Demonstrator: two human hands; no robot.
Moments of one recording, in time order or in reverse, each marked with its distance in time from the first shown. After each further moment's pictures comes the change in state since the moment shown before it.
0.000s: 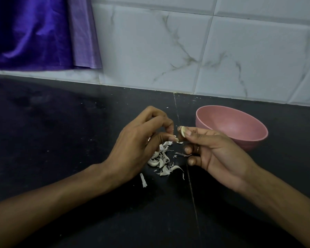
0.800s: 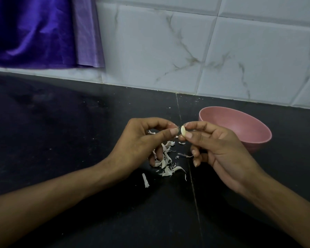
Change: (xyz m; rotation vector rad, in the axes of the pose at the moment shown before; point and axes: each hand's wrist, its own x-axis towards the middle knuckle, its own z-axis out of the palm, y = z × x) left_hand 0.004 0.010 -0.001 -0.551 -0.042 -0.576; right_hand -0.001 0.001 0.001 -0.129 0.094 -0.166
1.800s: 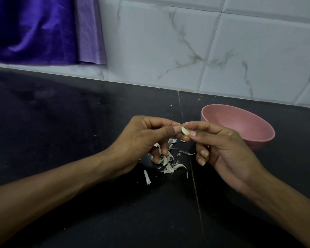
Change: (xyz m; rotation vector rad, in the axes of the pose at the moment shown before) left_hand 0.002 0.003 -0.002 -0.162 -0.095 -0.142; right_hand -0.002 0.000 0.001 0.034 0.006 0.027
